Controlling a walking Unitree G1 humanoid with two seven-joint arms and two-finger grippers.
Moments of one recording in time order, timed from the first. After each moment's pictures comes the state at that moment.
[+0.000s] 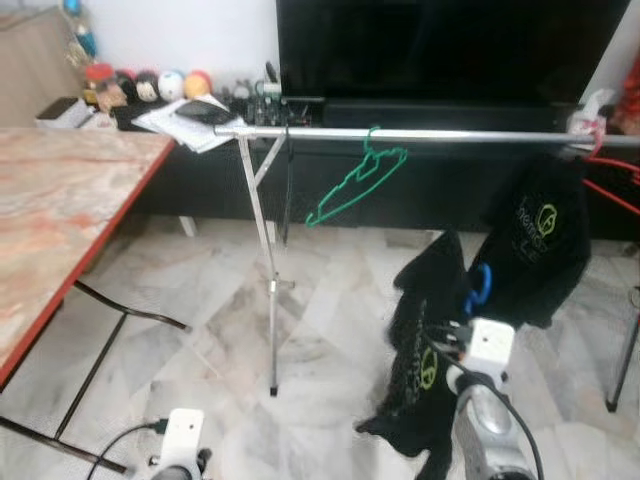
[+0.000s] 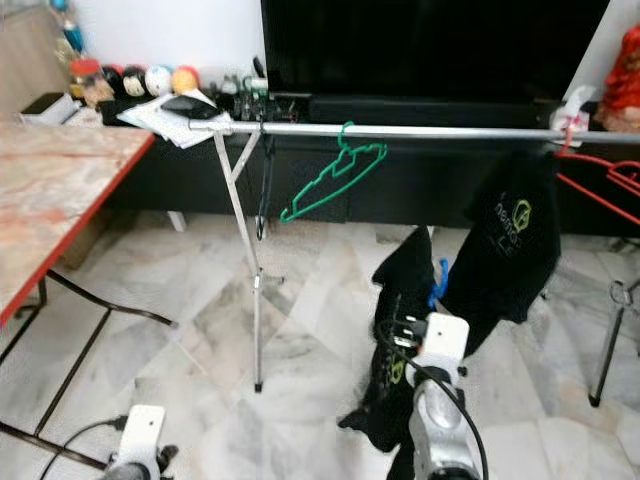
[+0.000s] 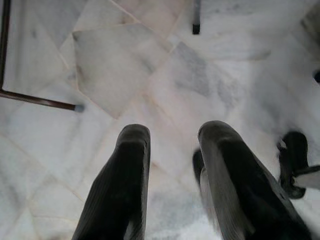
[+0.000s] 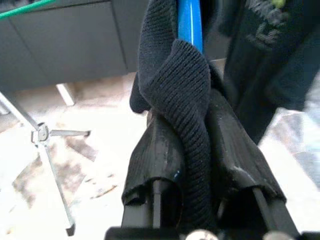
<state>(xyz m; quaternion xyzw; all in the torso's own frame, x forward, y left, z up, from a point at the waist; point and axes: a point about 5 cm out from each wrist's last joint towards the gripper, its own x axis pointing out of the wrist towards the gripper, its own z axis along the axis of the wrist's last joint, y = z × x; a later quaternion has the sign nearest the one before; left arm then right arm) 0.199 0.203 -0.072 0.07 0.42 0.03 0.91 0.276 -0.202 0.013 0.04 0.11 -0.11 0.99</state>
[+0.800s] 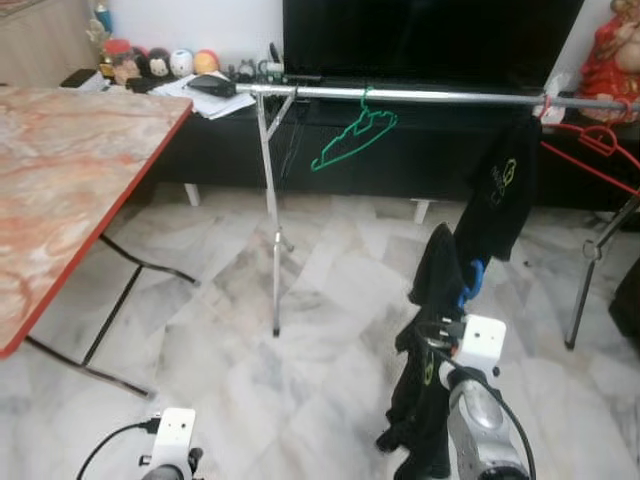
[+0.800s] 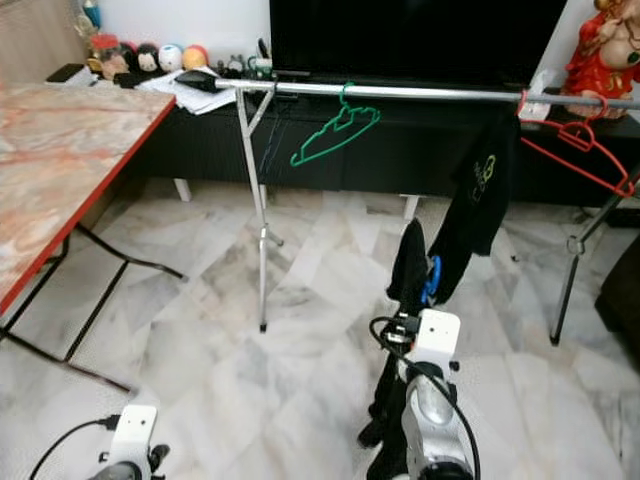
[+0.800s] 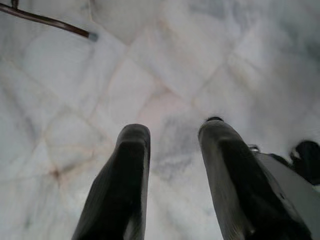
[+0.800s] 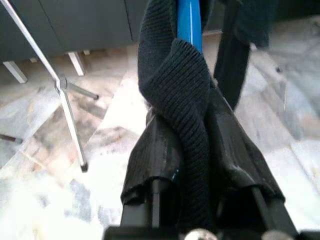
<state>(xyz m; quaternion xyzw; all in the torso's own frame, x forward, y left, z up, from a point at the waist) 0.196 0.211 -0.072 0.07 0.42 0.04 0.90 0.275 -0.193 0.010 0.04 0.12 -0.10 0.99</state>
